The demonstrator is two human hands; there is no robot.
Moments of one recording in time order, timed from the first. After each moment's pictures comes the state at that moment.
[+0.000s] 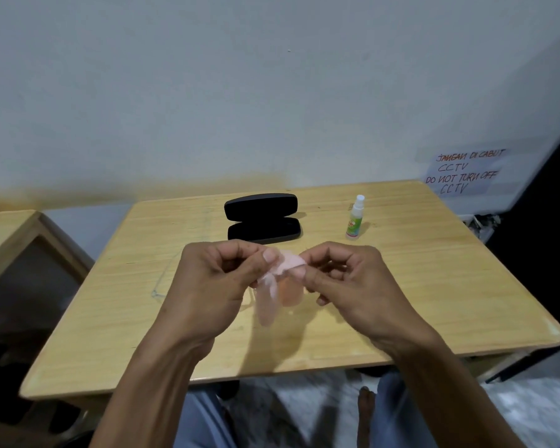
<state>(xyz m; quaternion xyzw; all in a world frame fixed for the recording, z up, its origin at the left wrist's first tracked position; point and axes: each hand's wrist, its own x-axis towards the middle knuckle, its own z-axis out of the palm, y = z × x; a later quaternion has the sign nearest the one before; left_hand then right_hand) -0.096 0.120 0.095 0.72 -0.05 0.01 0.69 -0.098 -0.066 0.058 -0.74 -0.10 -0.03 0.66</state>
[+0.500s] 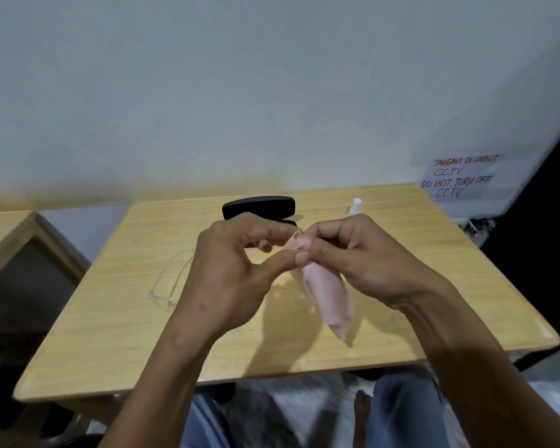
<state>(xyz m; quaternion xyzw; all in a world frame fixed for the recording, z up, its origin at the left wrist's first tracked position) -0.091 0.107 0.112 0.86 -0.17 0.14 0.47 -0.075 -0.084 0.096 -0.76 -0.18 0.07 0.62</state>
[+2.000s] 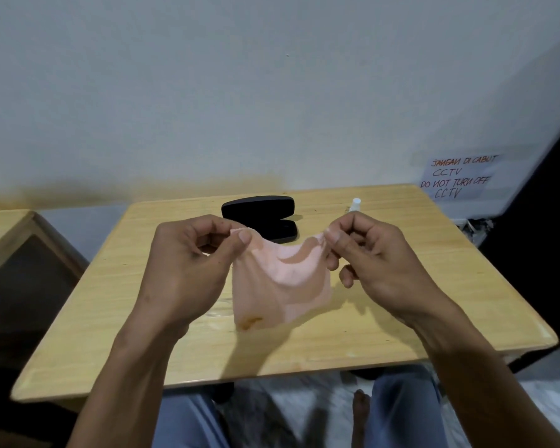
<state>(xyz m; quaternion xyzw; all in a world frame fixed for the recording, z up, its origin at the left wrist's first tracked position) -0.080 0.137 0.103 0.79 -0.06 0.13 0.59 -0.083 -0.093 0.077 -0.74 -0.10 -0.05 0.66</state>
